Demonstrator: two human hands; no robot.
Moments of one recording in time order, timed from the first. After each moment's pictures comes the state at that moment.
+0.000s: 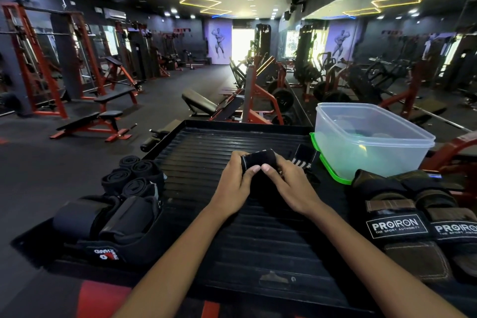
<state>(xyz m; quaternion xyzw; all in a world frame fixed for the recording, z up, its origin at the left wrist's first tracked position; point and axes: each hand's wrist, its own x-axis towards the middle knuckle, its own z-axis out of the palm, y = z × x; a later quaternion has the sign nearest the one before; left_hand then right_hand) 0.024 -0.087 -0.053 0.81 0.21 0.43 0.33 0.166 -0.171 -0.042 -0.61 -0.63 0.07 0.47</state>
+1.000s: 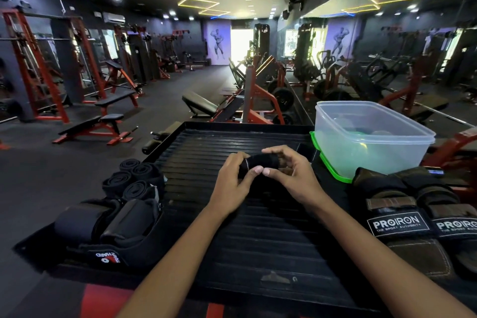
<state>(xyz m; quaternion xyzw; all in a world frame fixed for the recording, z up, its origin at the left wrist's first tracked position) 0.023 -0.084 -0.052 0.81 0.23 0.44 0.31 0.169 -0.175 -0.031 -0.56 -0.58 0.16 0.57</state>
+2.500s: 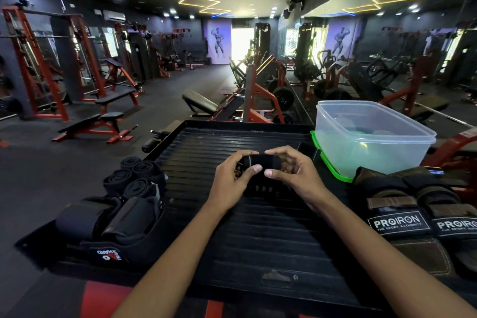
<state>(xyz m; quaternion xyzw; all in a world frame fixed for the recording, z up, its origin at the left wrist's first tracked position) 0.018 -0.085 -0.045 0.78 0.21 0.45 0.39 0.179 -0.172 -0.038 -0.50 -0.55 0.26 0.61</state>
